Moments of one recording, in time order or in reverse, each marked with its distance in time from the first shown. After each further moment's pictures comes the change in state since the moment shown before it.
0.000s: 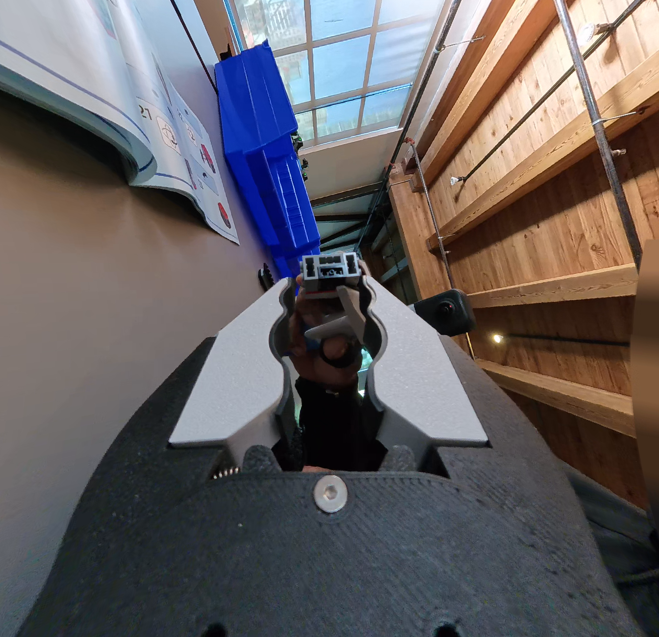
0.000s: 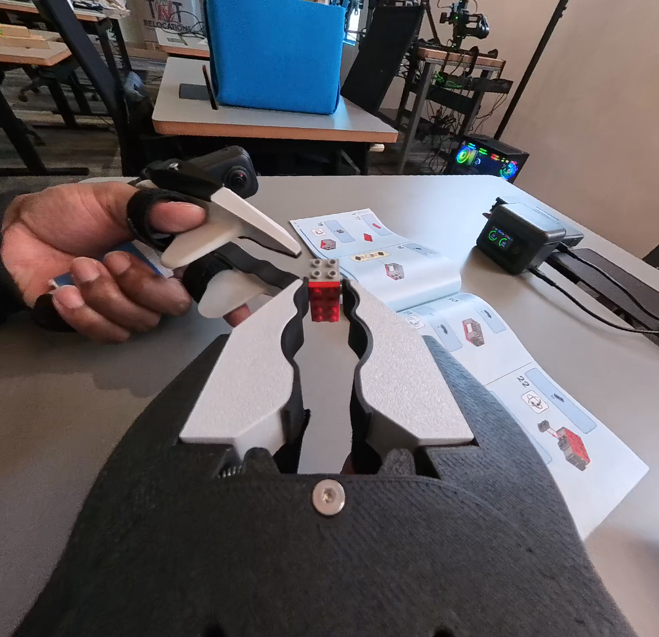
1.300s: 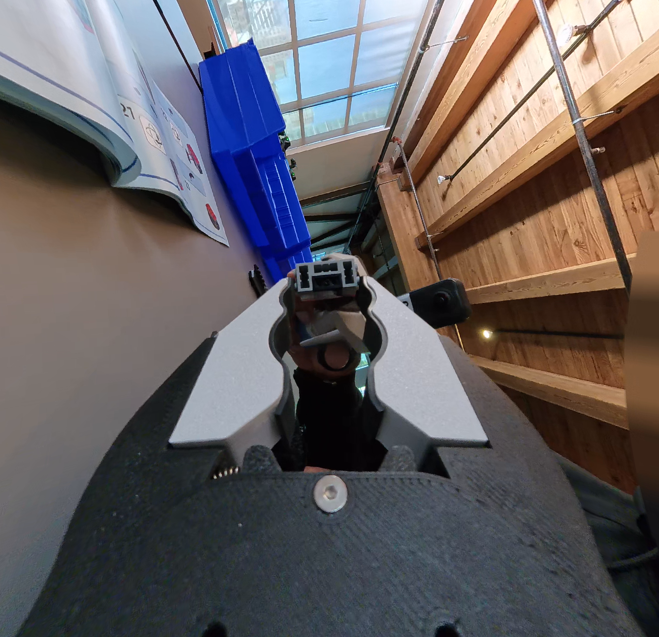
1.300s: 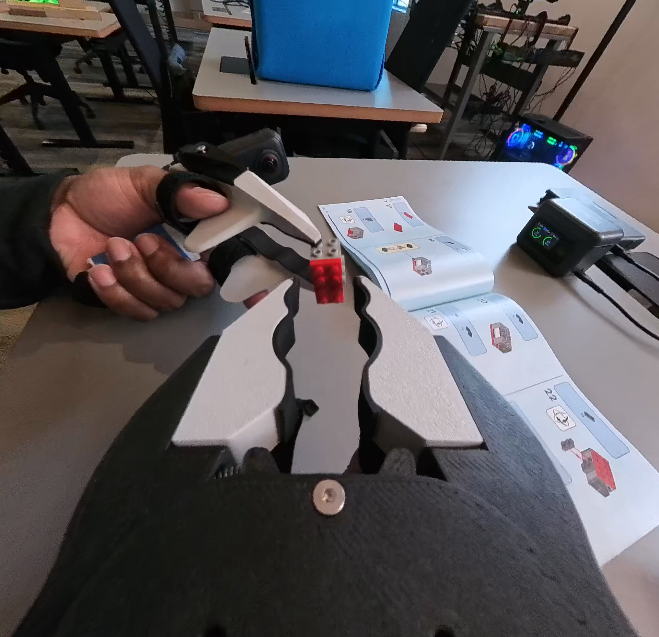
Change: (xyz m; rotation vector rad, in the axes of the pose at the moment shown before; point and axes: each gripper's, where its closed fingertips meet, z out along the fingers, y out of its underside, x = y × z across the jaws) left arm 0.004 0.000 0.001 0.001 0.037 0.003; right arm -0.011 0.005 0.002 -0.061 -0.120 -0.013
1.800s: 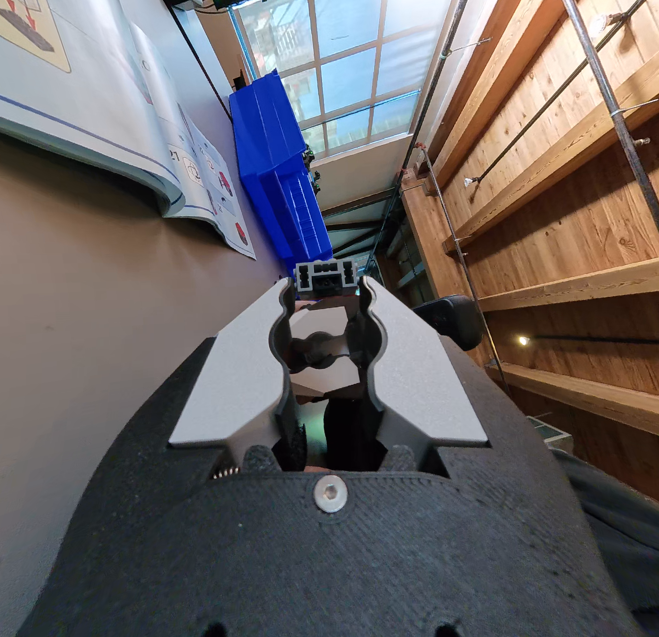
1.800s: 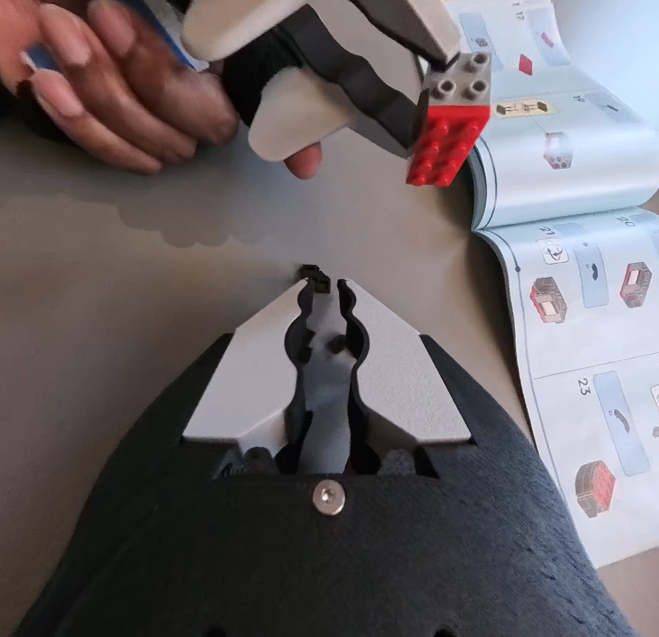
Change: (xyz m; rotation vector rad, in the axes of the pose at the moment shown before) left arm -0.006 -0.013 -0.014 0.025 -0.069 0.065; right arm -0.034 0.079 0.016 -0.468 -0.129 -0.078
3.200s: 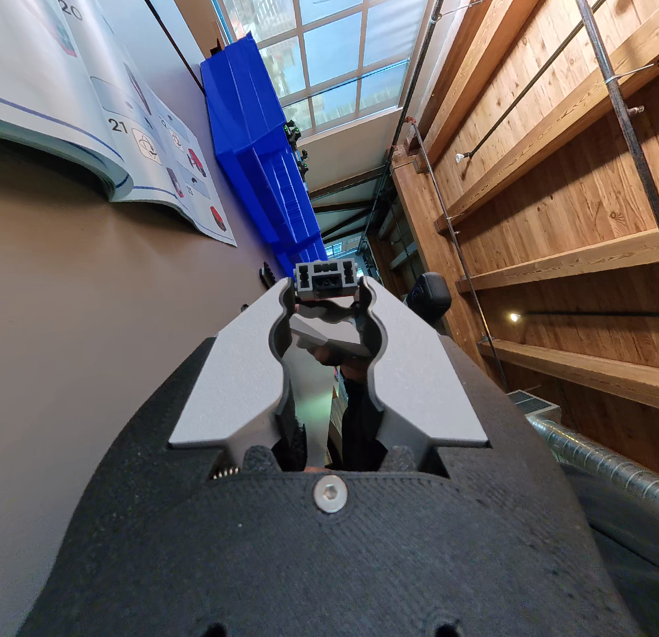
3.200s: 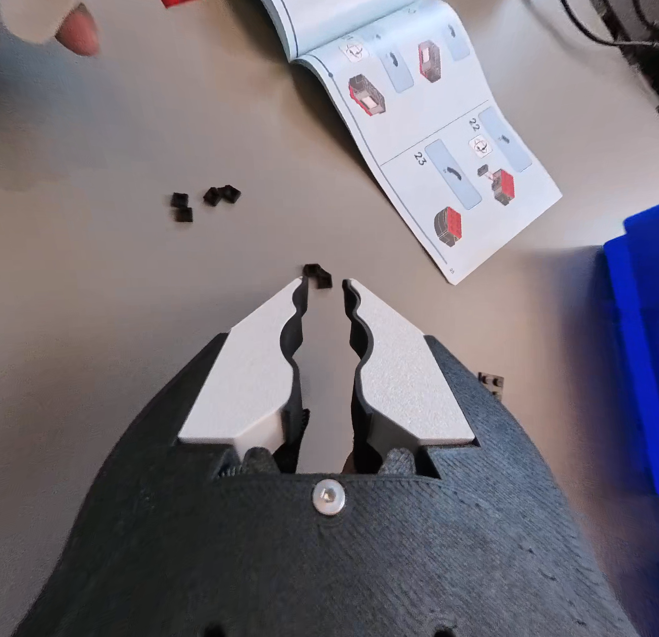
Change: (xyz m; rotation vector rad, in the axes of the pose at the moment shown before) left arm 0.010 0.014 0.014 -0.058 0.038 0.016; right arm 0.046 0.072 -0.089 -0.143 0.365 0.283
